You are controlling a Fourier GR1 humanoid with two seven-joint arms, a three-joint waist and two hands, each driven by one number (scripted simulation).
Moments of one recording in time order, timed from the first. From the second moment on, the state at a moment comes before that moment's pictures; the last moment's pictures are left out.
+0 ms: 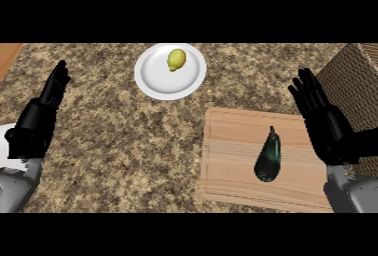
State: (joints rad) left arm -0.25 0.60 -0.26 -1.57 0.14 0.37 0.03; right arm -0.21 -0.39 0.20 -1.65 -0.38 -0.22 0.08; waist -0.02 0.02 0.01
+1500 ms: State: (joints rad) left arm -0.22 0.49 -0.27 -1.36 0.22 0.28 0.19; right arm 0.17 -0.79 0.05 -1.80 -0.19 -0.01 0.09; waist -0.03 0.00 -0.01
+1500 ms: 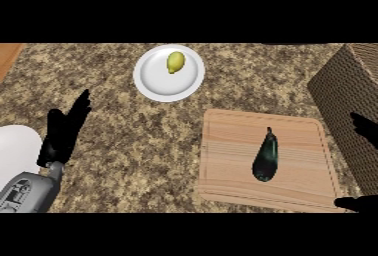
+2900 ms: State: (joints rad) left arm -0.23 0.37 -0.13 -1.35 0.08 0.15 0.20; right arm 0.18 -0.58 -0.10 -1.91 -0.08 0.24 0.37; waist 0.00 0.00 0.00
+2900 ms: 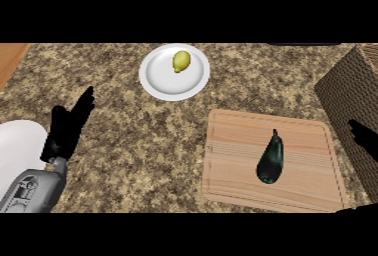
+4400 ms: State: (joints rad) left arm -0.21 0.25 0.02 -1.38 -0.07 0.03 0.21; right arm -0.03 -0.24 0.00 -1.62 0.29 0.25 0.30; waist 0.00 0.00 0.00
